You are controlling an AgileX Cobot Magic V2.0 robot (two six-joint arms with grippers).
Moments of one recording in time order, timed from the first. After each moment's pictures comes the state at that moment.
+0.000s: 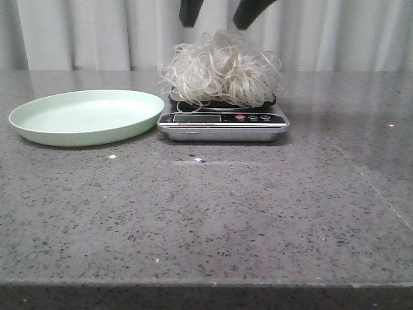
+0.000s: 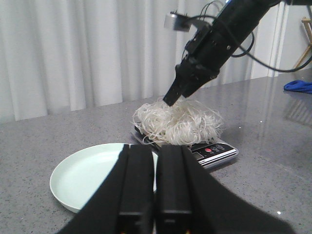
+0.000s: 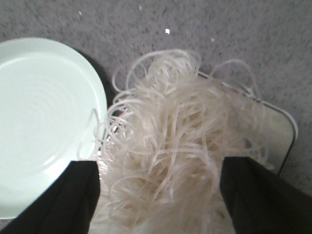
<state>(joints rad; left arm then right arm) -0.56 0.12 -0.35 -0.05 0.27 0.06 0.52 1.88 -1.85 0.06 0.95 0.10</state>
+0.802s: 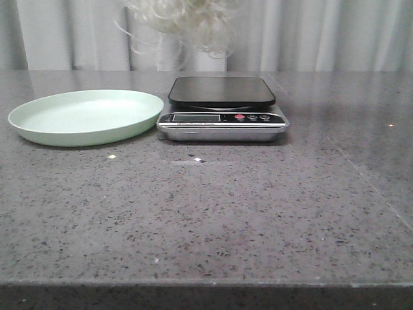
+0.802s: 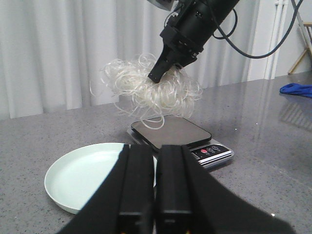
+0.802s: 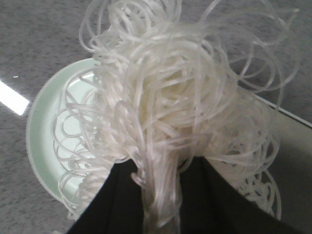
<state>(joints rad) -0.56 0.12 -0.35 -0.08 0.27 0.06 0.55 2.05 -2.34 0.21 1.26 0.09</state>
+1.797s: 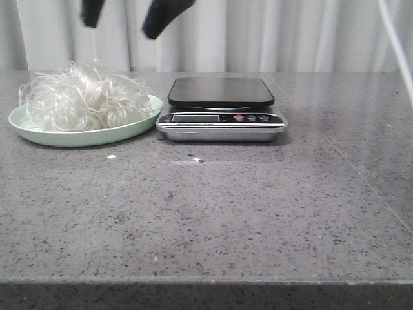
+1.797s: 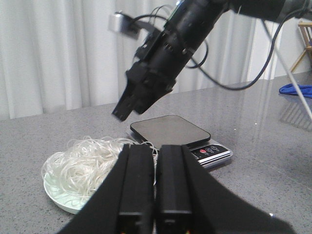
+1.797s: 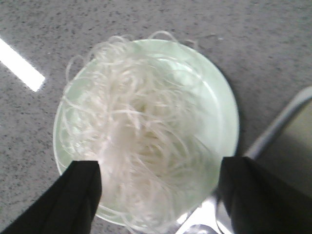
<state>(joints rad) -0.56 0.12 -0.35 -0.08 0.27 0.06 0.63 2.13 -2.34 0.22 1.22 0.08</state>
